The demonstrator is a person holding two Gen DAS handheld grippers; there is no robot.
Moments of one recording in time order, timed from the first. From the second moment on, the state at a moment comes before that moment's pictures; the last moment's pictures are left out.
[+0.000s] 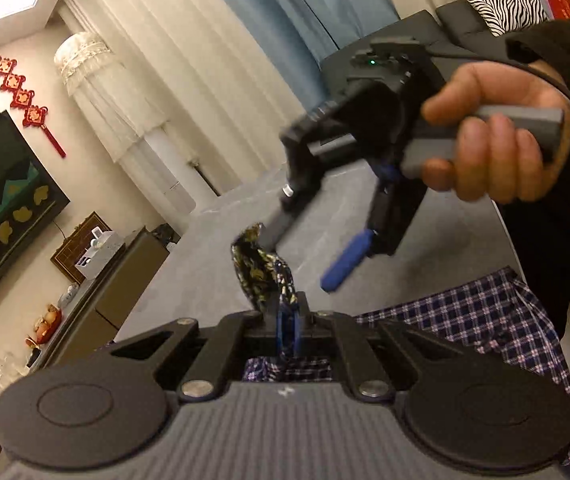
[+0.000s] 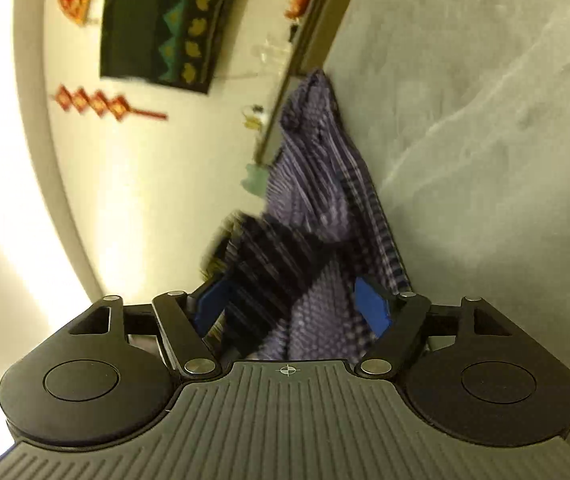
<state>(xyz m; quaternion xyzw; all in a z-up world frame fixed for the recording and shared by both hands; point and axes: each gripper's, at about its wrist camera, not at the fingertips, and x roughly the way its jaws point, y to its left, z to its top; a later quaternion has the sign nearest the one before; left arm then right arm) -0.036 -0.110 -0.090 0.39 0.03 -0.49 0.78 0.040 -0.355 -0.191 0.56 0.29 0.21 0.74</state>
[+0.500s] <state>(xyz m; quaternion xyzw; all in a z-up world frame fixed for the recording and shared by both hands) -0.054 -0.091 -0.120 0.44 0.02 -0.46 0.77 0.046 -0.317 -0.157 0.43 0.32 0.26 0.81</state>
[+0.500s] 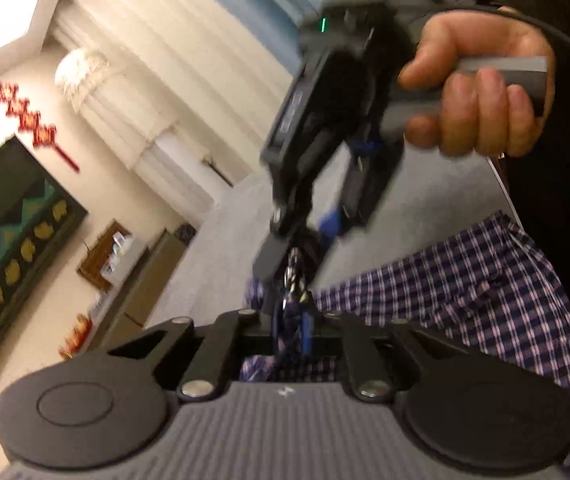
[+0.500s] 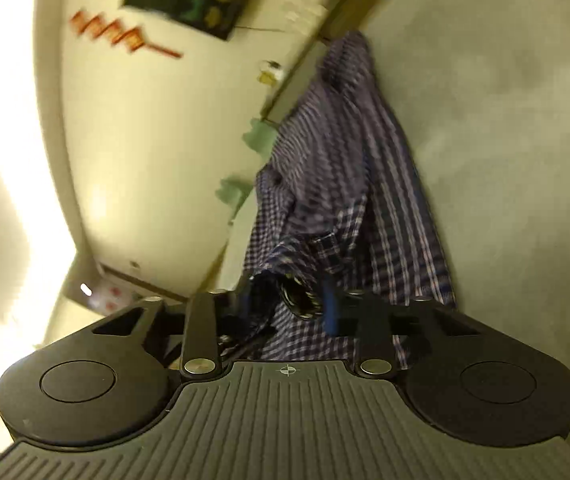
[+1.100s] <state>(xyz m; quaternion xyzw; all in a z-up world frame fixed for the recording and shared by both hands) 0.199 -0.126 -0.055 0.23 0.19 -0.27 0.91 -0.005 -0.259 -0.119 0.13 0.32 0.16 0.93</state>
